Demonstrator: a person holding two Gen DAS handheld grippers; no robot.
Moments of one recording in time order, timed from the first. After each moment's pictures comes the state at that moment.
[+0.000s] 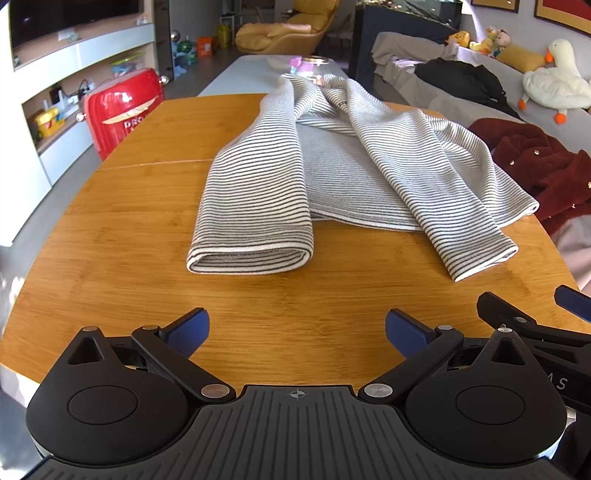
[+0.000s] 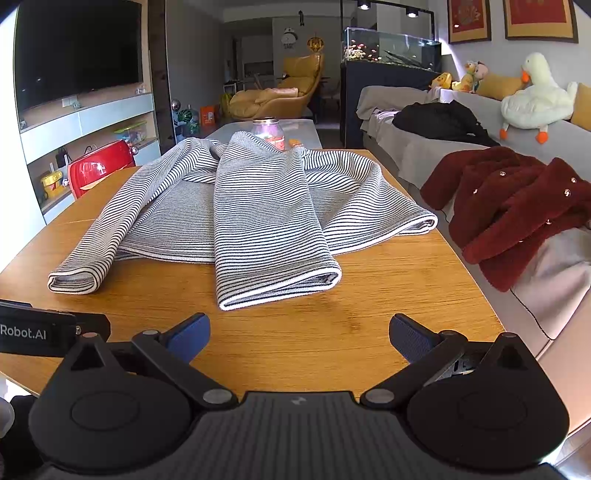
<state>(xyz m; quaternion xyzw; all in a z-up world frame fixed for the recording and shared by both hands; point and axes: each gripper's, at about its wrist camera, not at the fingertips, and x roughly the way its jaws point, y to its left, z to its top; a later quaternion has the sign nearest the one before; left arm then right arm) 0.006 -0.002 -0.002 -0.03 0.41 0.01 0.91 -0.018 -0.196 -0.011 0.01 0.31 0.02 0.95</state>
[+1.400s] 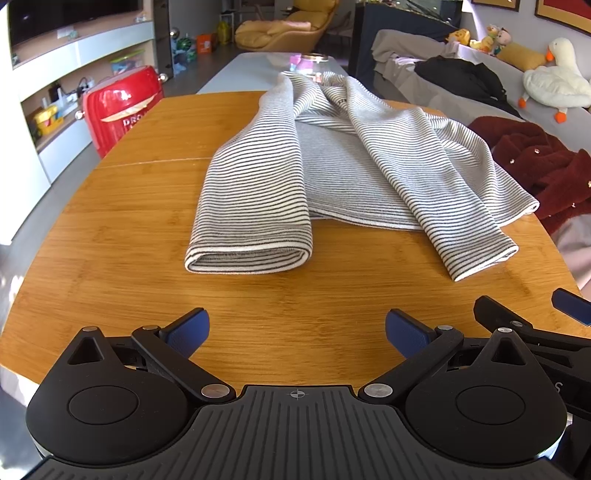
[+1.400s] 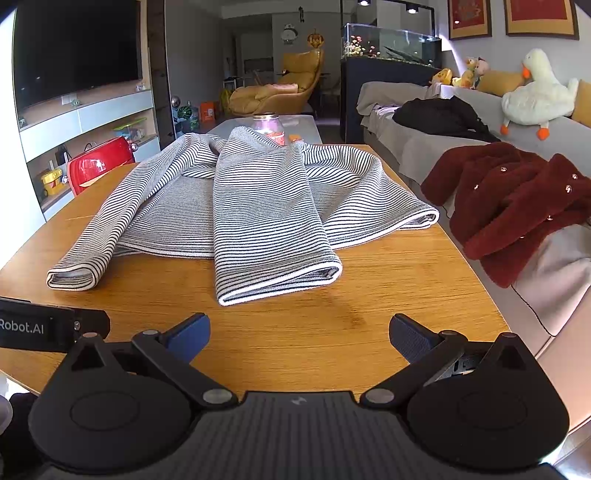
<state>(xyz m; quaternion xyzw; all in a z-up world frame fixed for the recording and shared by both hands) 0.009 -0.001 -0.002 -0.03 0.41 0.01 0.91 -0.016 -0.195 -0.013 0.01 0.32 0.02 0.95</state>
